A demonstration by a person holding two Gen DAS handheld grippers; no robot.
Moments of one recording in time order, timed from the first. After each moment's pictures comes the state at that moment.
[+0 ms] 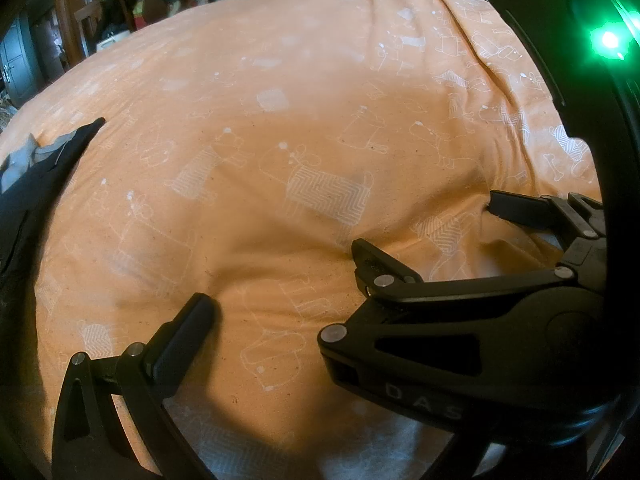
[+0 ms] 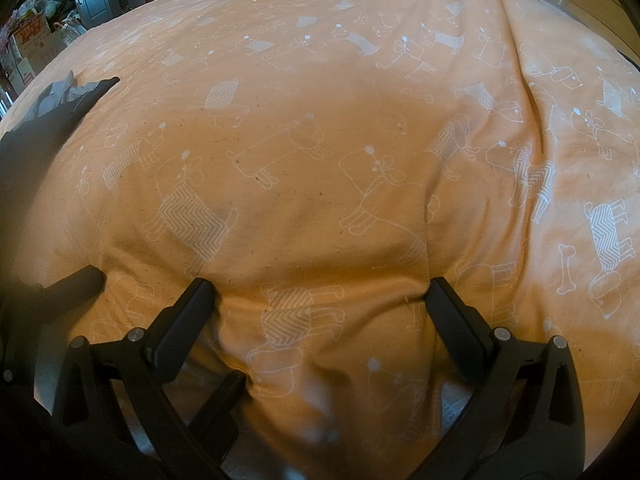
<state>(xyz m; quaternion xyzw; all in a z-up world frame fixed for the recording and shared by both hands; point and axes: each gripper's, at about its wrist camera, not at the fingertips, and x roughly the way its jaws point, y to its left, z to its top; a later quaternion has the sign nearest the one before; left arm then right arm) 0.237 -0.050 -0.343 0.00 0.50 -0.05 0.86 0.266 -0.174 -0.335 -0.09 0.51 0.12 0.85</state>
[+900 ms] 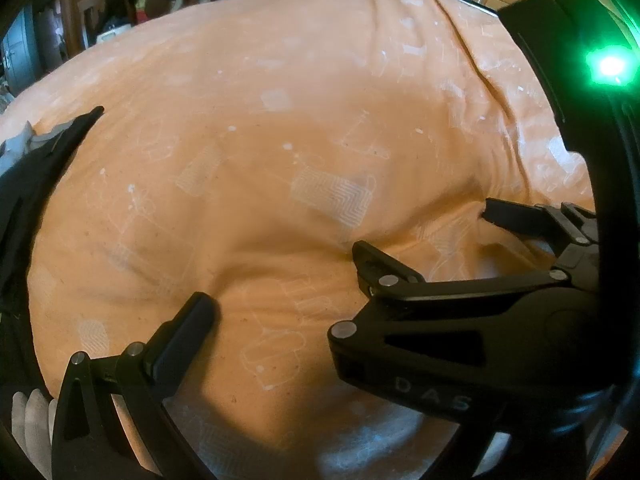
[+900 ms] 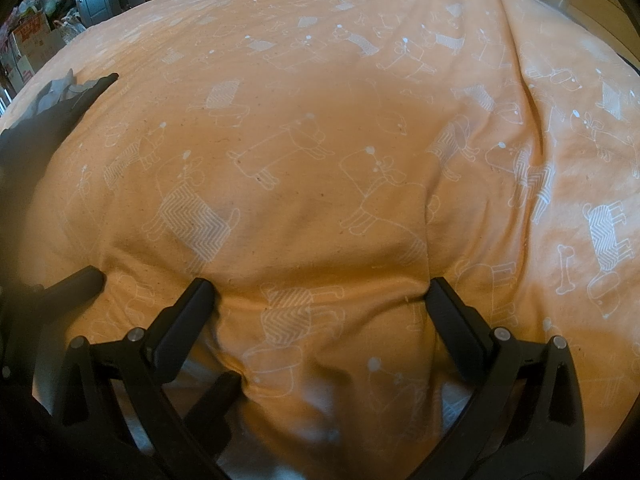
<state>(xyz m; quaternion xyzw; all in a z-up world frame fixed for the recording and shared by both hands) 0.230 -0.038 -0.344 -0.02 0.49 -0.06 0.87 0.265 -0.171 -0.336 -0.10 0.51 0.12 0.85</state>
